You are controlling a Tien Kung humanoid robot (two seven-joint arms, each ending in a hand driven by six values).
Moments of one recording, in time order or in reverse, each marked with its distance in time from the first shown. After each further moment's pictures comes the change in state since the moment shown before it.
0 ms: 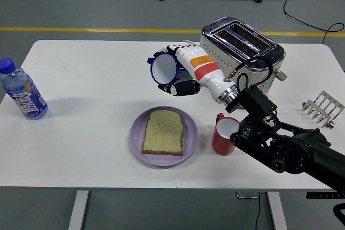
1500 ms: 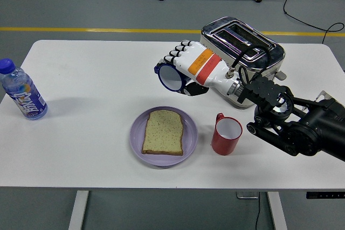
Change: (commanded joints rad) left arm 0.007 -0.008 -0.022 -0.002 0.032 0.009 0.014; right arm 0.191 -0.075 -0.278 -0.120 -0.172 -0.101 0.084
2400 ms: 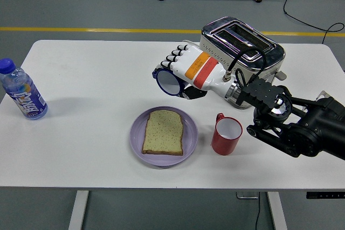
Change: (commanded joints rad) left arm 0.001 0.000 0.008 0.000 -0.010 -0.002 -0.002; right arm 0.017 -0.006 -0.036 0.016 -0.013 0.000 -0.037
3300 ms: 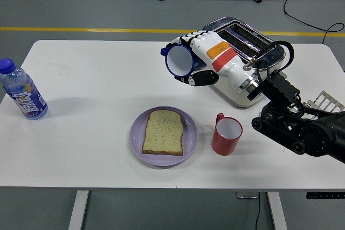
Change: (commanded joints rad) left arm 0.000 0.000 0.009 0.001 -0.014 -0.003 -0.005; right arm -0.095 -0.056 0.173 0.091 0.411 0.000 0.158
